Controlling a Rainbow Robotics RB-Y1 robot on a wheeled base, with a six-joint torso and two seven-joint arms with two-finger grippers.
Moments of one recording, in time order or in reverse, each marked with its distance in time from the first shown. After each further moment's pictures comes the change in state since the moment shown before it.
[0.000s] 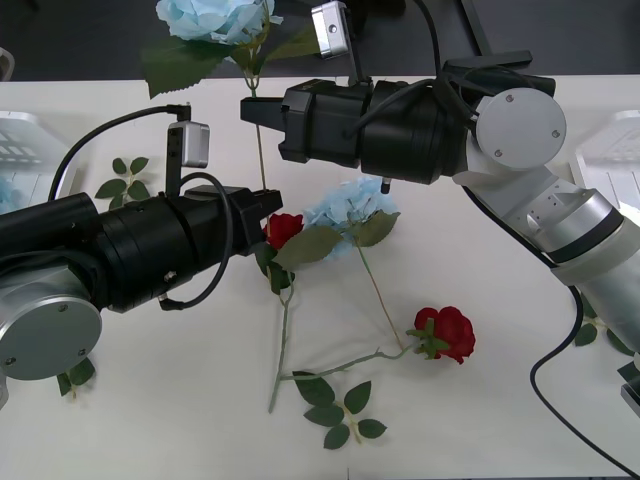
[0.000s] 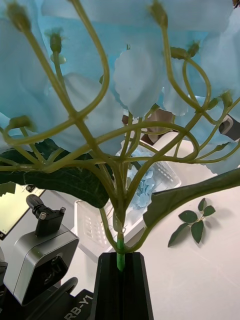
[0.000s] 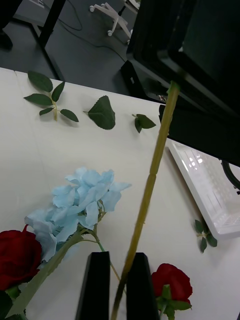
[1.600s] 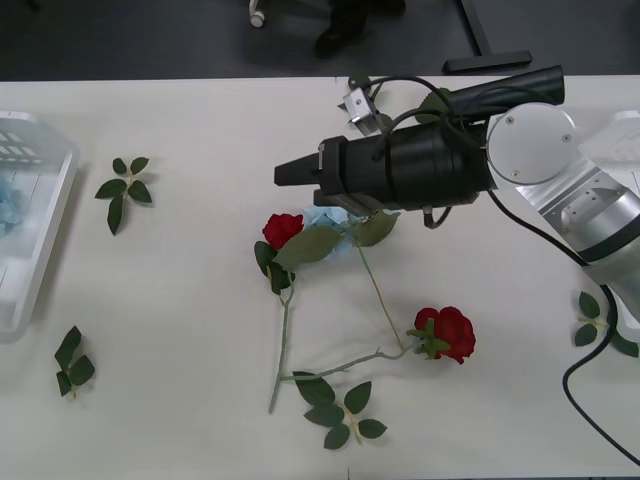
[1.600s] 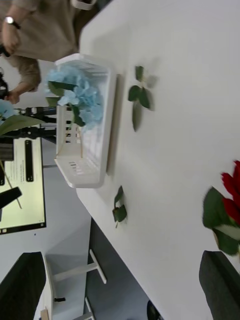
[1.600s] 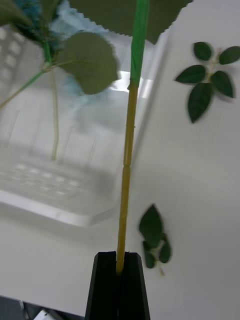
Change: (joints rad) right arm 0.032 -0.108 0.002 -0.024 0.294 0.322 -0.931; left arm 0.598 0.204 1.020 -0.120 0.102 0.632 -0.006
